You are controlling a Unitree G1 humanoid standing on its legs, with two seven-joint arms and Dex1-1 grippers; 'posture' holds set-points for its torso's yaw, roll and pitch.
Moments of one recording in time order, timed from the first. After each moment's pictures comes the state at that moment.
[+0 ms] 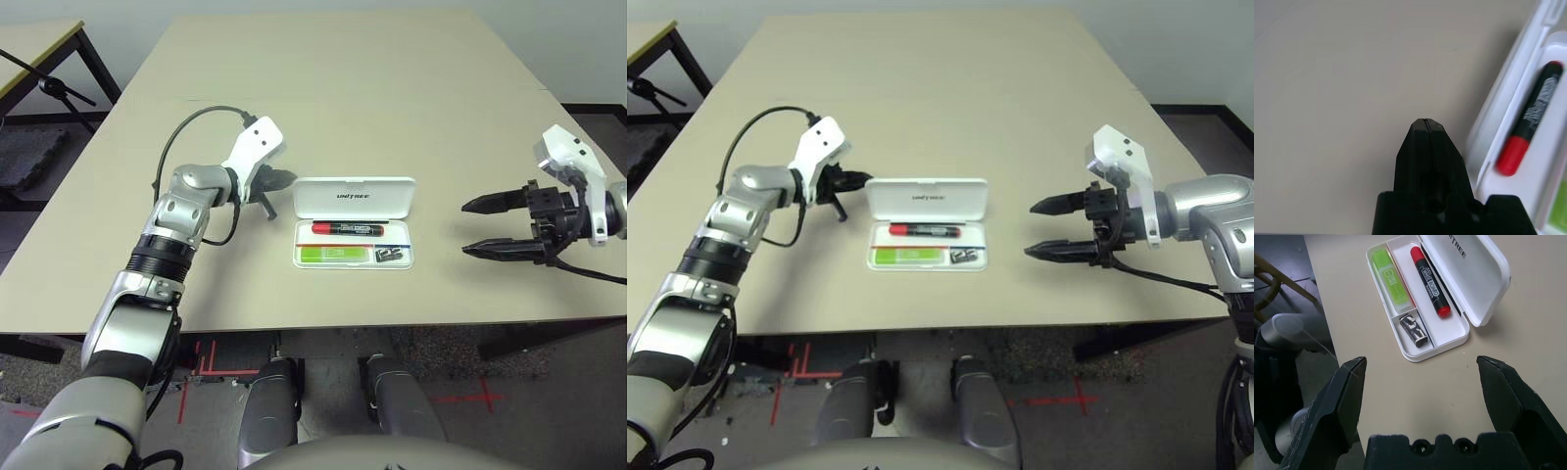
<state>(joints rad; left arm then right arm) -0.78 0.49 -0.20 0.36 -0.05 0.35 -0.95 -0.45 -1.02 -0.01 -0.01 0.46 0.62 1.41</state>
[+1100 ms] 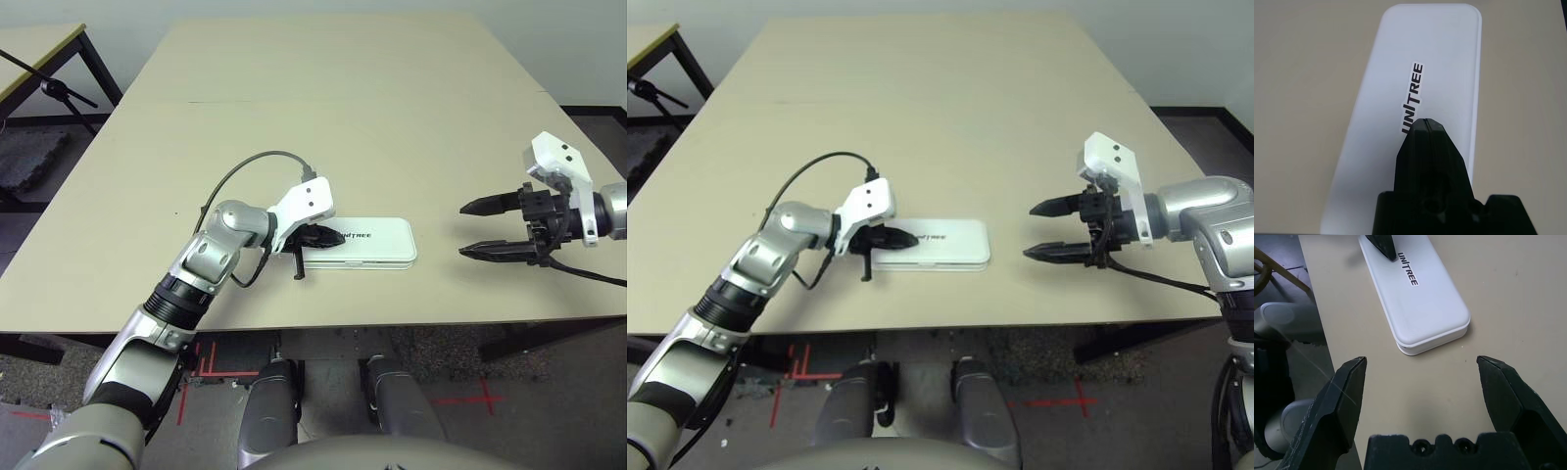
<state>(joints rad) -0.59 0.48 -0.40 0.08 -0.04 0.36 -1.07 -0.46 -1.00 0.03 0.01 0.41 0.57 1.40</state>
